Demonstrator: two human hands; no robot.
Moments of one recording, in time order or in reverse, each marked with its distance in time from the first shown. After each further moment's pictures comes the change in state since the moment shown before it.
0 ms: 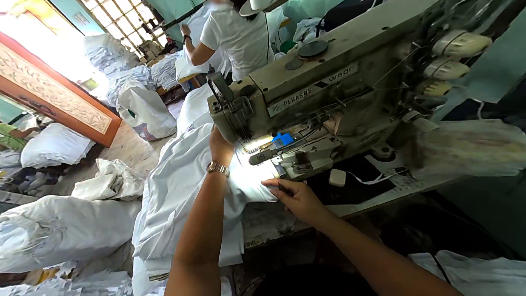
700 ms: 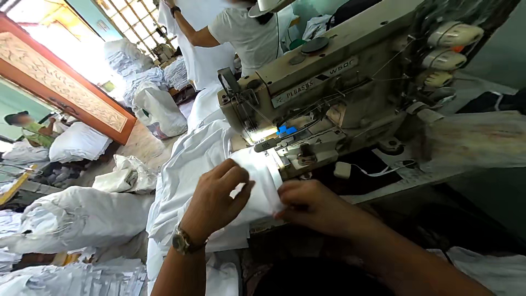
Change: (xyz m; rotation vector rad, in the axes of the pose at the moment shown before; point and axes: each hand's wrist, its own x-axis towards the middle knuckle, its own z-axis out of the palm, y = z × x) left_hand -0.118 0.072 -0.121 0.064 -0.223 0.655; right_hand -0.015 -0.063 -0.019 -0.194 -0.230 -0.445
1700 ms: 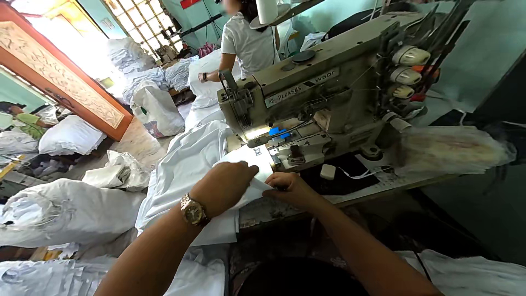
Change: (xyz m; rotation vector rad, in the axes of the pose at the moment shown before) left_hand 0.043 0.029 0.001 0.343 -0.777 -0.206; right_hand -0.009 0.057 0.018 0.221 0.041 0.222
